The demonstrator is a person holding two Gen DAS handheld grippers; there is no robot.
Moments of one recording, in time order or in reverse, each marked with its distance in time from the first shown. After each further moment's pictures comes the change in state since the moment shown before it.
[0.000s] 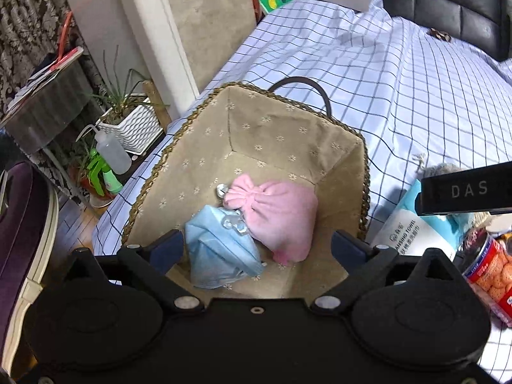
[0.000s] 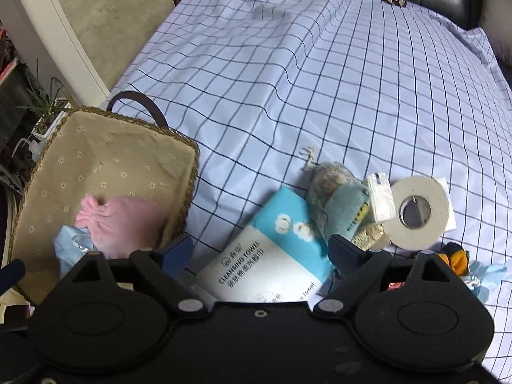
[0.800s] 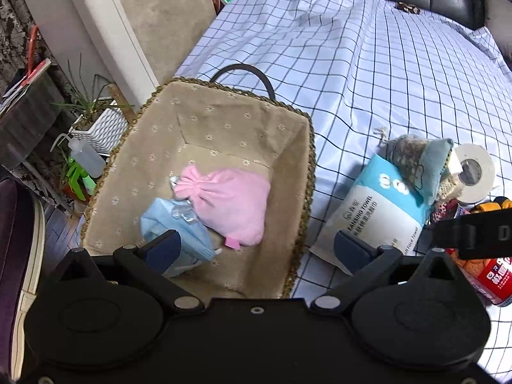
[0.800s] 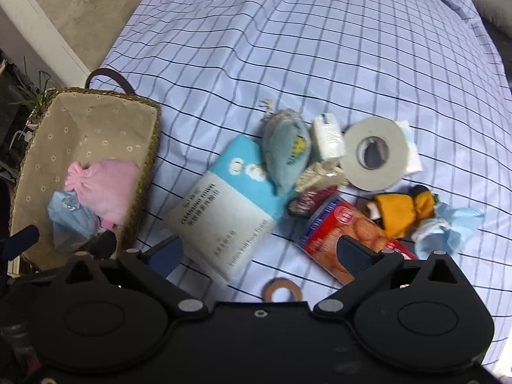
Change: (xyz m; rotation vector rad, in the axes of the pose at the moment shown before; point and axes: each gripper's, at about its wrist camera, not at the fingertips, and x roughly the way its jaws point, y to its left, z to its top) left arm -0.008 -0.043 -0.003 0.087 0.058 -0.048; right arm -0.027 -0.055 -0.032 0.079 0.115 -0.005
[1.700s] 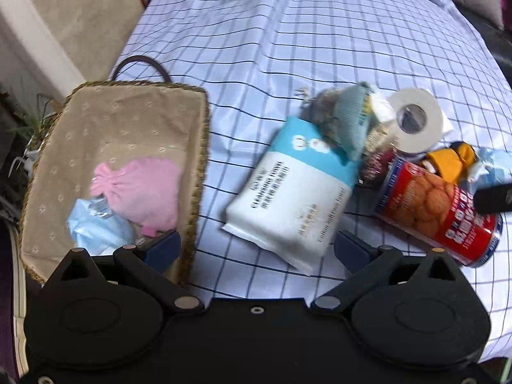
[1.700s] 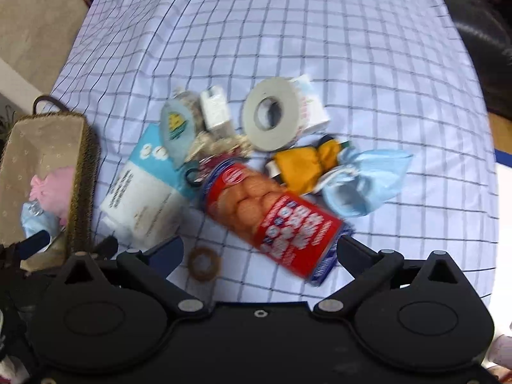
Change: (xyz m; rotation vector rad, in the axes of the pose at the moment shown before) left arm 0.003 -0.074 -0.013 0.187 0.069 -0.098; right arm -0.016 -0.107 -0.033 0.184 0.030 -0.048
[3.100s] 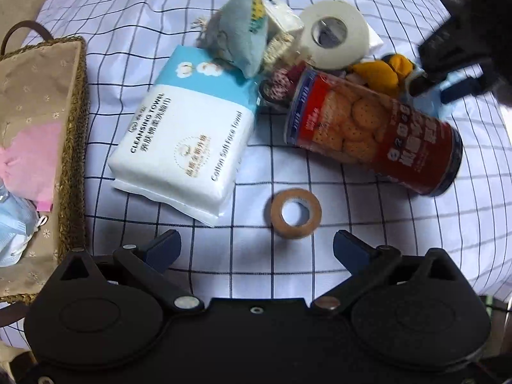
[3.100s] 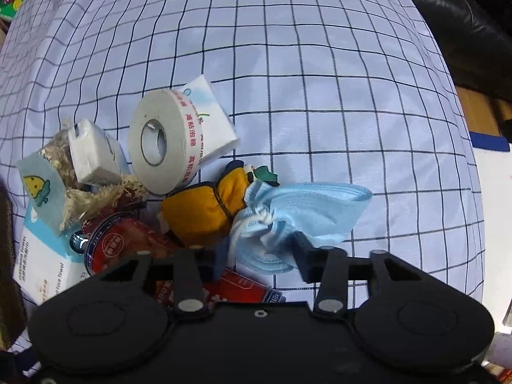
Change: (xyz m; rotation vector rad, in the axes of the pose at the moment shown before) left arm 0.039 -0.045 -0.026 0.139 0.173 -0.215; right arm 0.084 -0.072 0.044 0.157 0.035 -0.150
